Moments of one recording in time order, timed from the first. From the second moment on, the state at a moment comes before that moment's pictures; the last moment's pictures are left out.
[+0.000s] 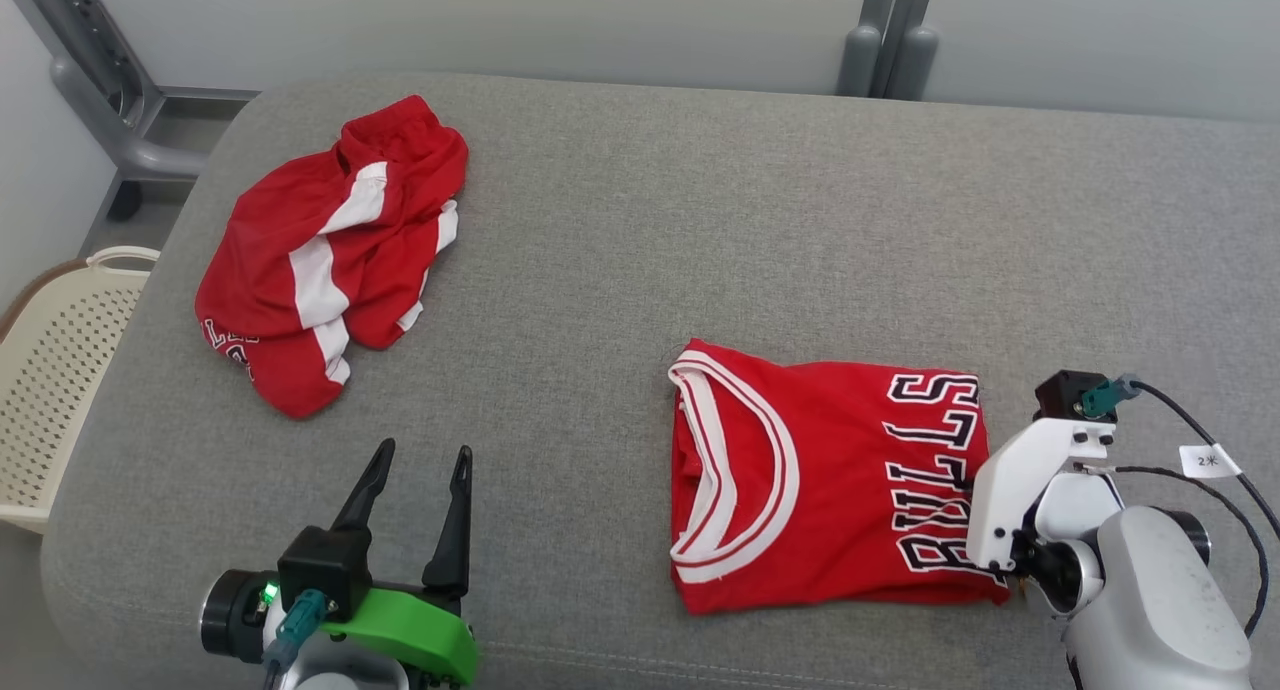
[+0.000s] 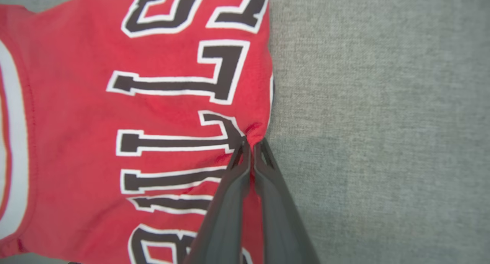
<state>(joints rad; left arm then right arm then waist) -0.09 0.13 -0.26 0.29 -0.23 -0.03 -0.26 -0.35 -0.05 -0.14 0.55 0.18 0.13 0.59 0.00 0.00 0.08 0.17</state>
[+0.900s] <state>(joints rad) -0.18 0.18 -0.26 0.18 -0.12 -0.03 -0.26 -0.72 -0.07 -0.23 0.72 -0.07 0.13 0.43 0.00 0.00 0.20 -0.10</state>
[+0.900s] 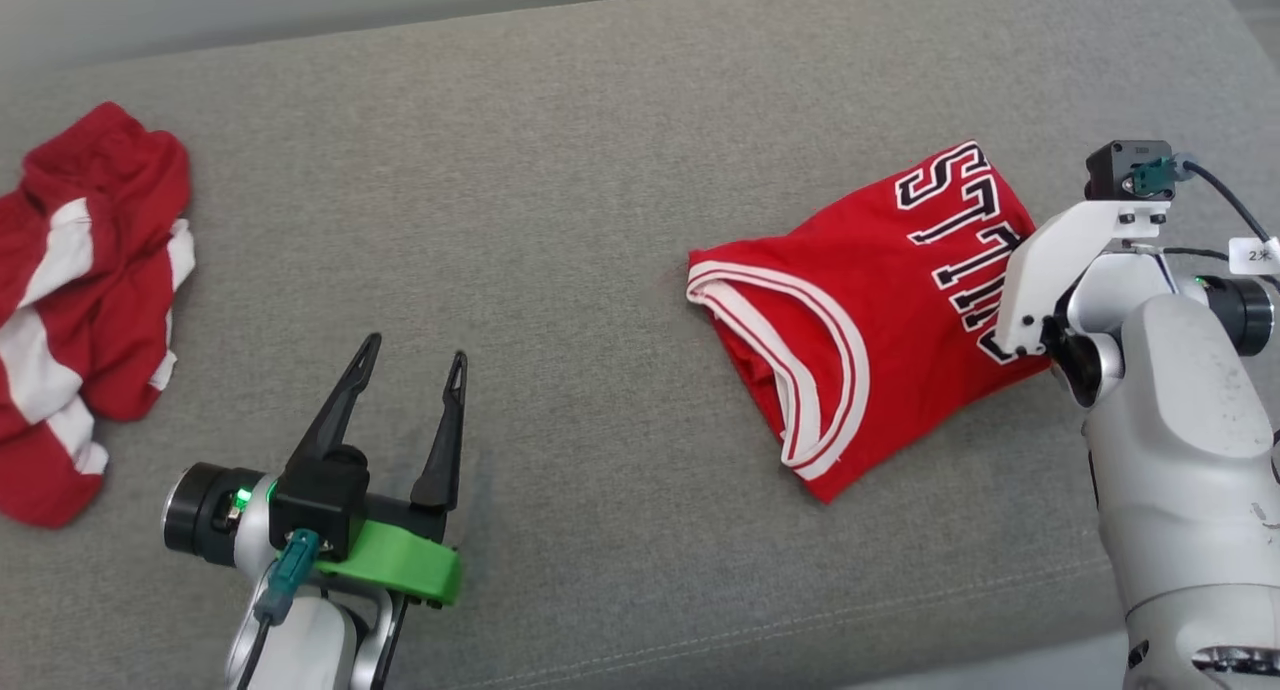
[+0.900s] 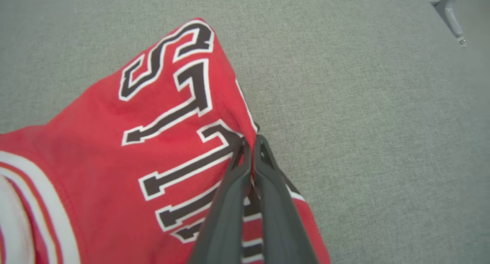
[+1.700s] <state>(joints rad) -0.26 0.26 -0.33 0.06 -0.06 -0.06 -0.19 -1.03 -0.17 -0.63 0.95 -0.24 0.13 0.17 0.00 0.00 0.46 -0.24</state>
